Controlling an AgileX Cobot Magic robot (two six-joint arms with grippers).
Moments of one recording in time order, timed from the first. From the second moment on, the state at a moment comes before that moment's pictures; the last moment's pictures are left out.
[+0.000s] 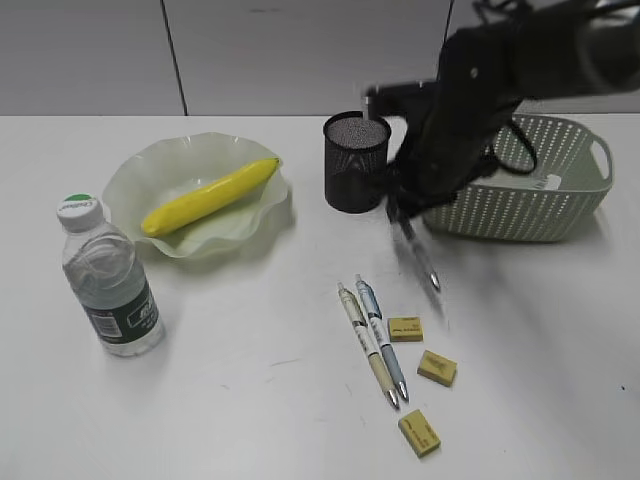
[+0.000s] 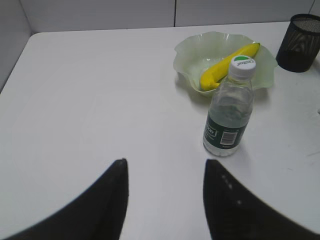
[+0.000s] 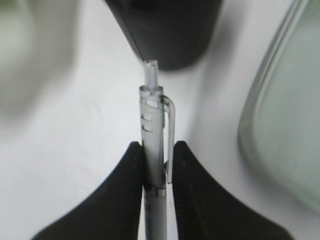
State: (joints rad) left arm -0.19 -0.01 -0.54 0.07 1.06 -0.11; right arm 0.51 1.99 -1.37 -0.01 0.56 0.20
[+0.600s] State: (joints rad) left arm -0.19 -0.01 -0.54 0.07 1.06 -0.11; right arm 0.43 2.05 -1.24 -0.17 -0.73 0.20
